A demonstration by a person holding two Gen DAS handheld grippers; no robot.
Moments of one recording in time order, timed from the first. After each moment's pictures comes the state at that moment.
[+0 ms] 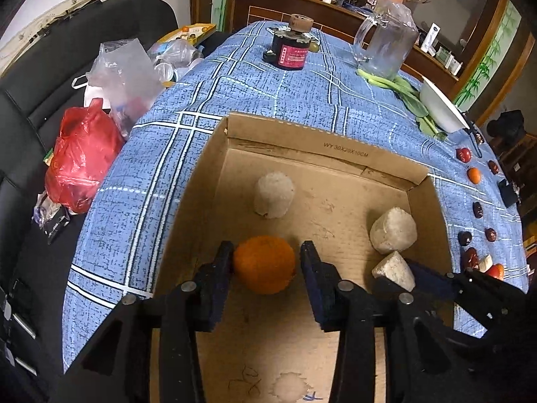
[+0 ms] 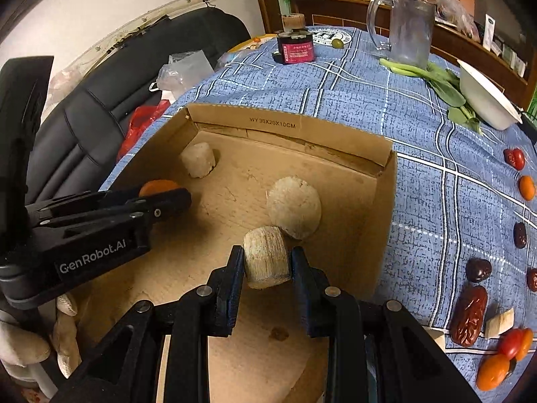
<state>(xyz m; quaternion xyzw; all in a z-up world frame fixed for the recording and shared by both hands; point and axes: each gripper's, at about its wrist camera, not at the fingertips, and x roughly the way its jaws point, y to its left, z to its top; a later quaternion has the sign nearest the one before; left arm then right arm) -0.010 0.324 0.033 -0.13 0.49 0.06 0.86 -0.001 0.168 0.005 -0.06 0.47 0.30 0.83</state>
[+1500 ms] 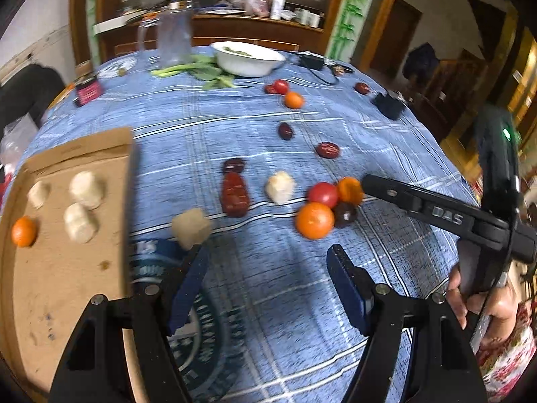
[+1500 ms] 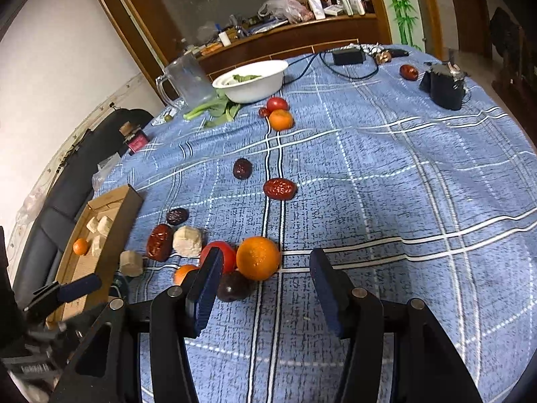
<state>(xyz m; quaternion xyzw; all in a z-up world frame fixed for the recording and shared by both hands) -0.058 0.068 0.053 -0.02 0.46 -0.13 0.88 -0.019 -0.149 0.010 0.13 0.43 0.17 0.88</state>
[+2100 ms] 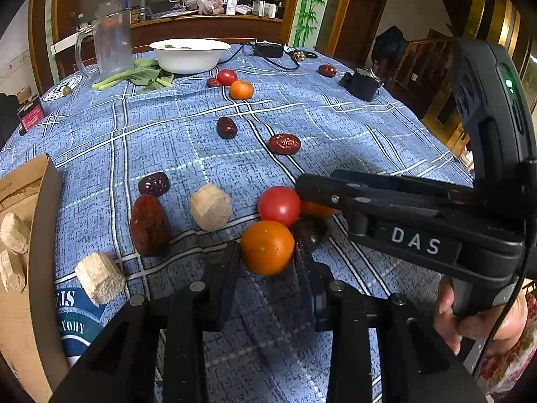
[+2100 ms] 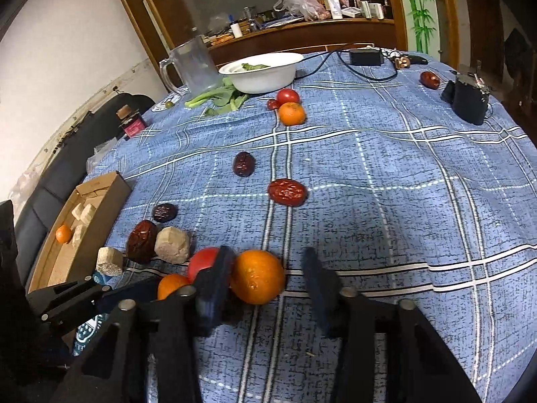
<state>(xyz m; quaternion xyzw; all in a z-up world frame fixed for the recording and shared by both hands) -0.023 0.019 0.018 0.01 0.44 -0.19 0.88 -0.003 -0.135 -0.004 0.10 0.42 0.18 0.88</state>
